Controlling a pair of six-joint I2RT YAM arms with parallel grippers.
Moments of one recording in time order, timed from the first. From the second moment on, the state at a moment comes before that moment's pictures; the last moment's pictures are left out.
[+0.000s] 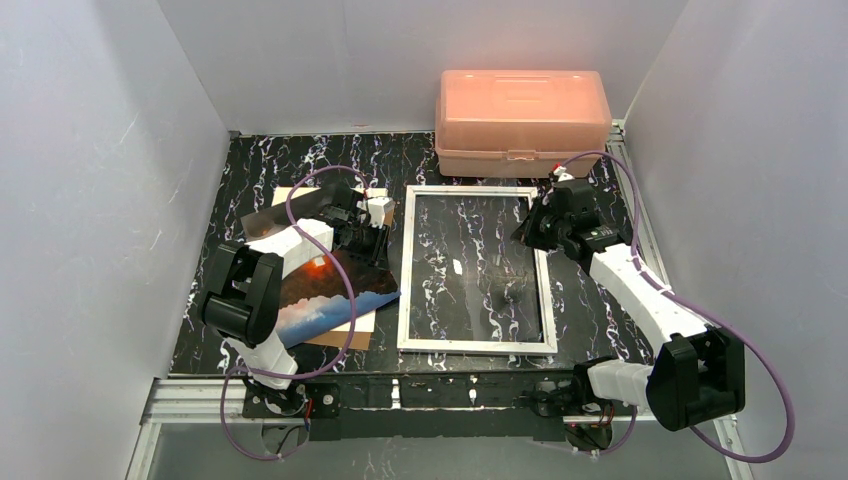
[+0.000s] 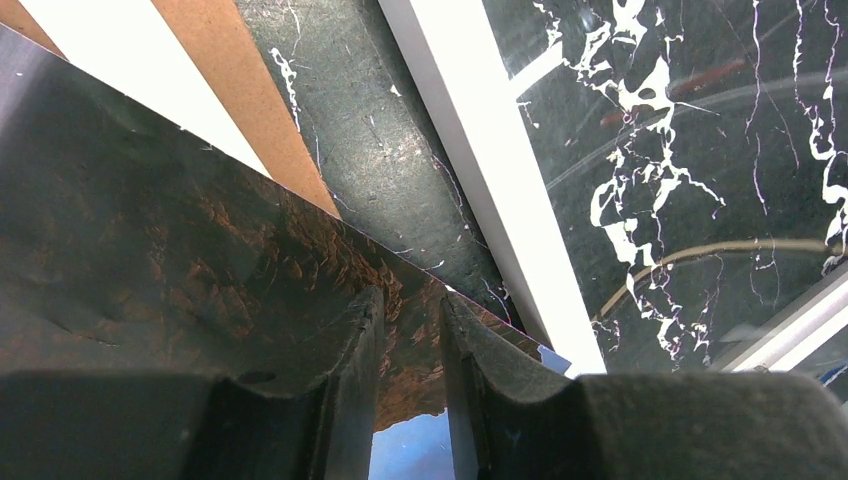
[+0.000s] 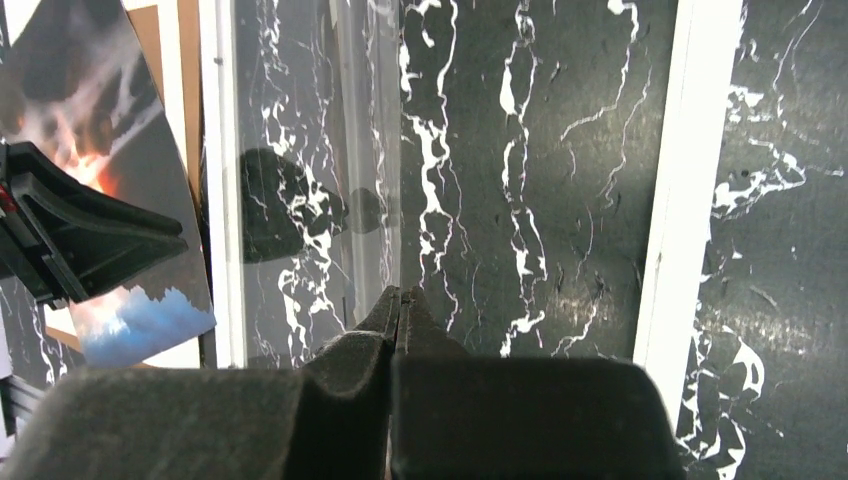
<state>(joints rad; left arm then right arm) -0.36 1.68 0.99 -0.39 0.39 -0.03 0.31 1.21 0.89 -0.41 -0.17 0.52</state>
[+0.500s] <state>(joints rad) -0.36 1.68 1.00 -0.39 0.40 -0.04 0.30 1.24 0.89 -0.33 -0.10 0.49</state>
